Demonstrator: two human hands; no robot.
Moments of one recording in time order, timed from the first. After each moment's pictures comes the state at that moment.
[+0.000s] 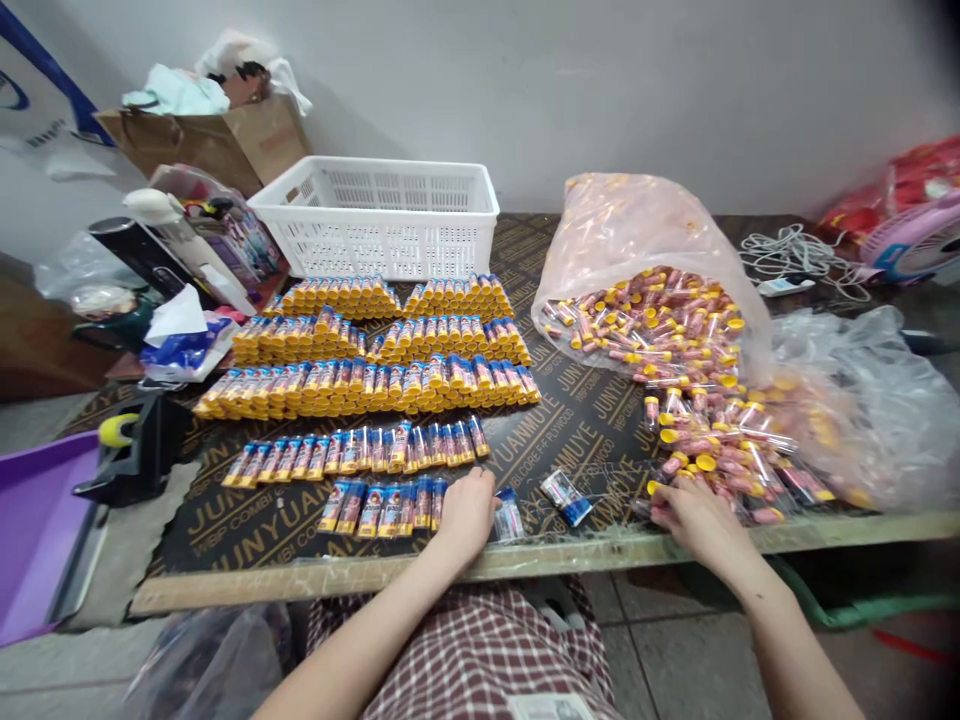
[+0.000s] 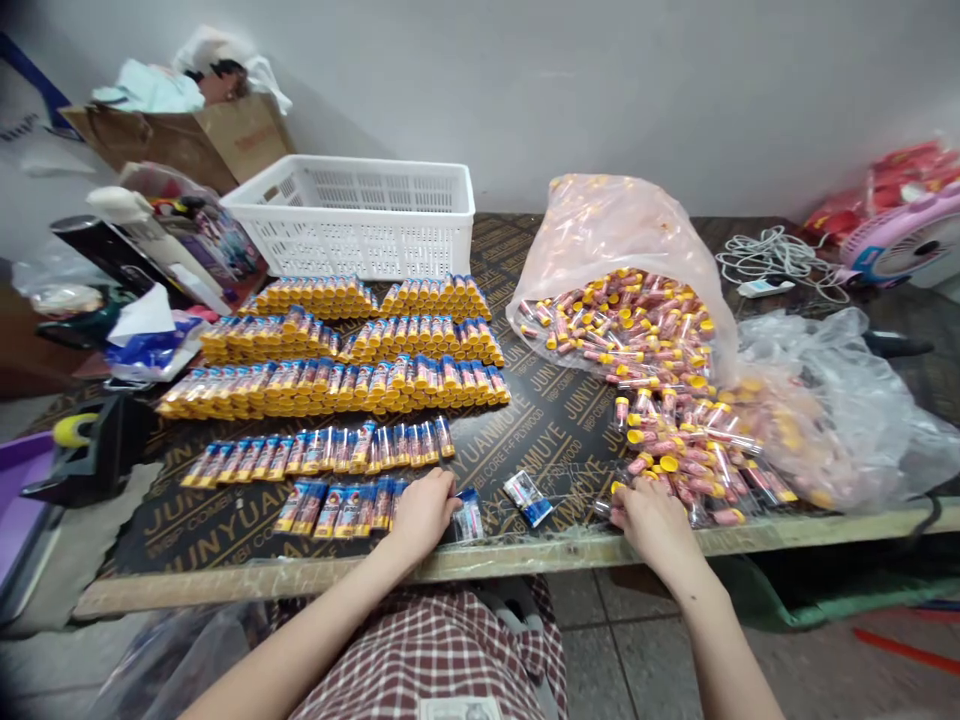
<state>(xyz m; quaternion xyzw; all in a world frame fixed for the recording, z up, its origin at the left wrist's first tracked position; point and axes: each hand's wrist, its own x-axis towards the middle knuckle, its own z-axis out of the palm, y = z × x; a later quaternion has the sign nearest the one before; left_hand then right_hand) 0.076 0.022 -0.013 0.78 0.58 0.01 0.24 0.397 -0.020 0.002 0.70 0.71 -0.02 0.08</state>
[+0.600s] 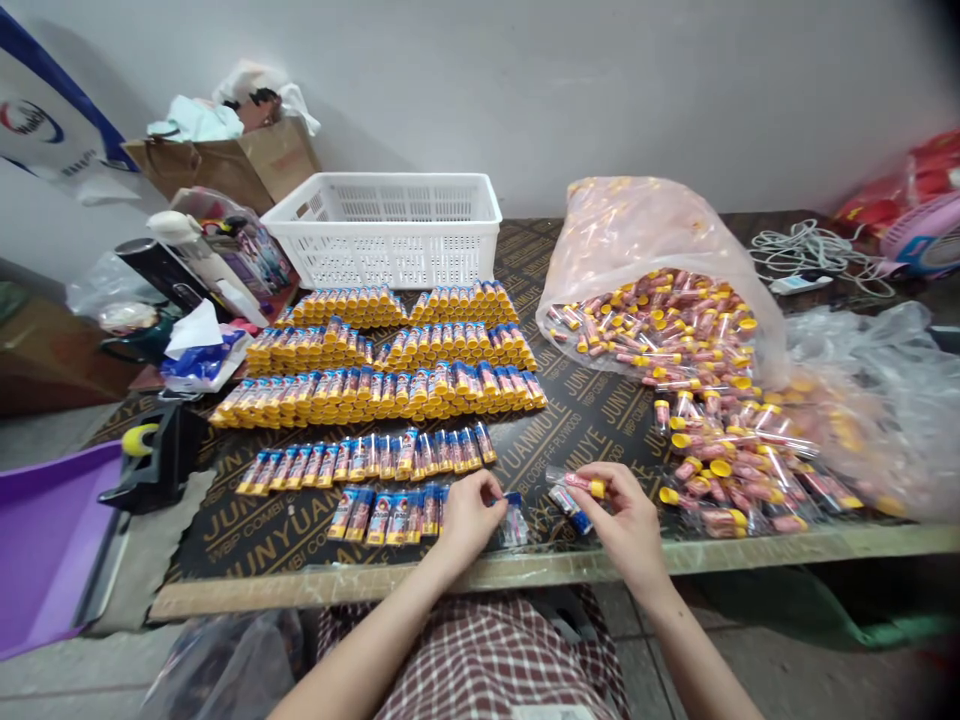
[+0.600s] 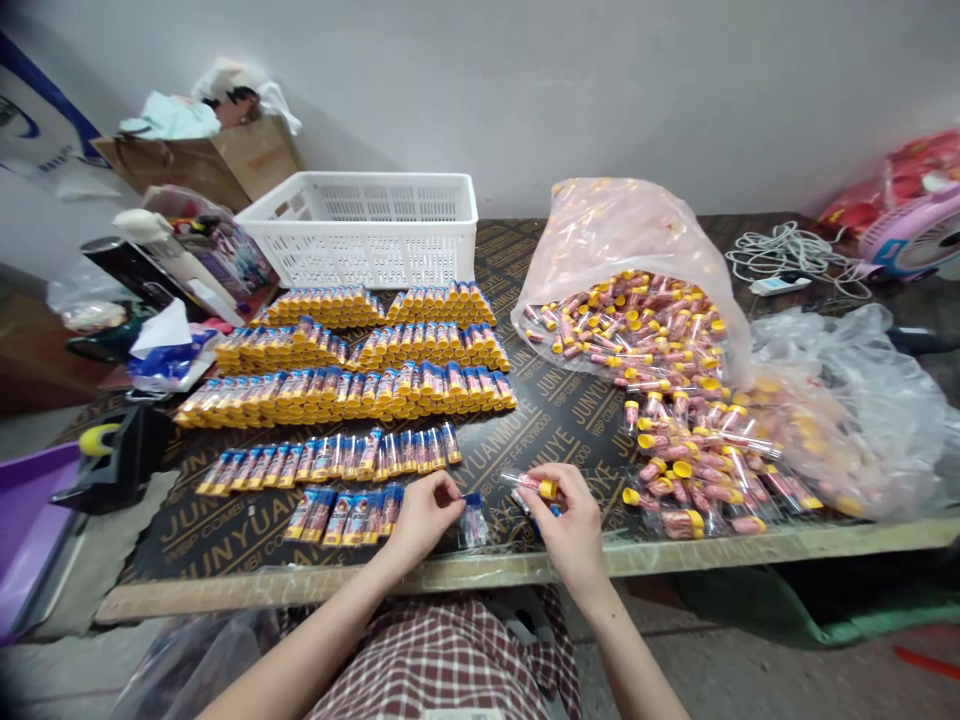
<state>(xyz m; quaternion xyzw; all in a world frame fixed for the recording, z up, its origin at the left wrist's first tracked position) 0.070 0.023 -0.019 0.62 0.57 0.31 0.44 0.265 -0.012 0.011 0.63 0.57 -0.25 -0.47</state>
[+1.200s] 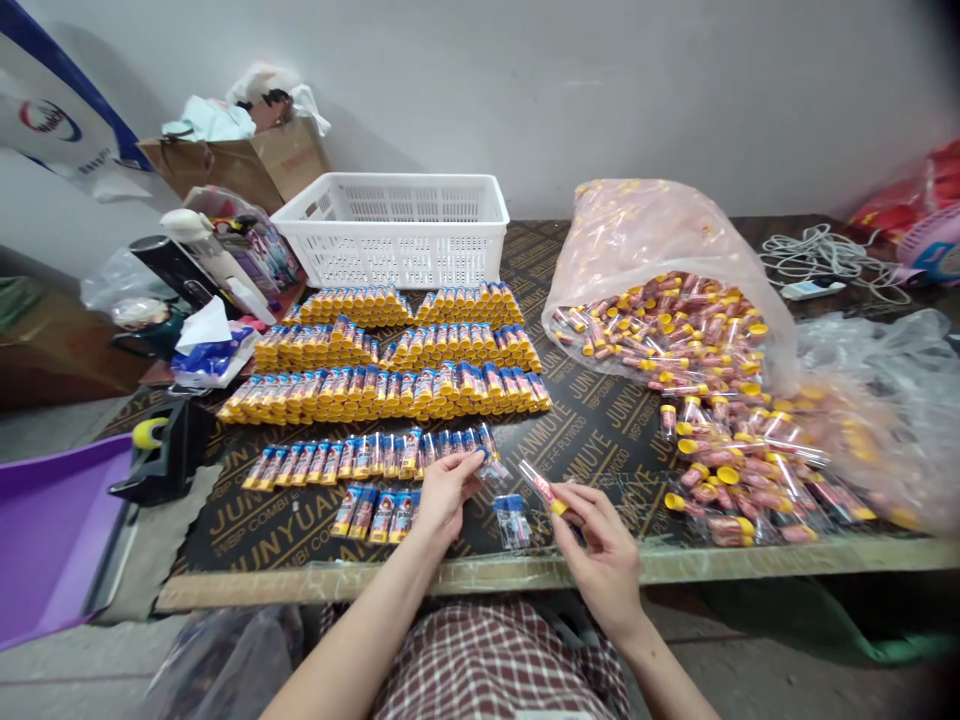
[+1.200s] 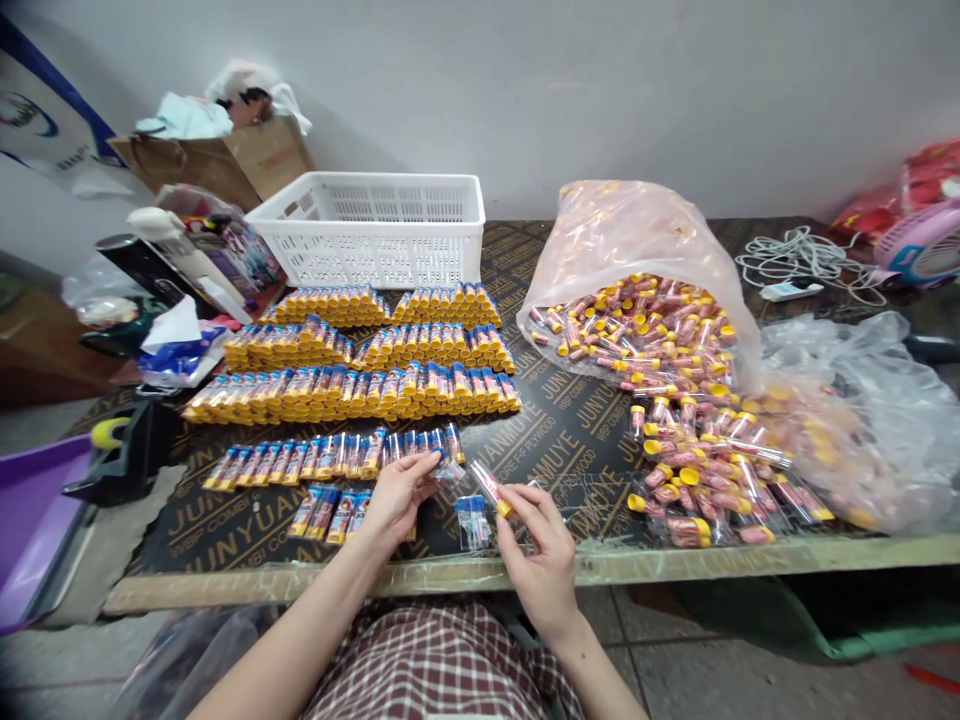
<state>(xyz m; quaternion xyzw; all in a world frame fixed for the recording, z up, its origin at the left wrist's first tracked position) 0.055 0.047 0.005 0.13 0.51 0.50 0.69 0.228 -0.037 0.012 0.56 0.62 -0.24 -0.50</state>
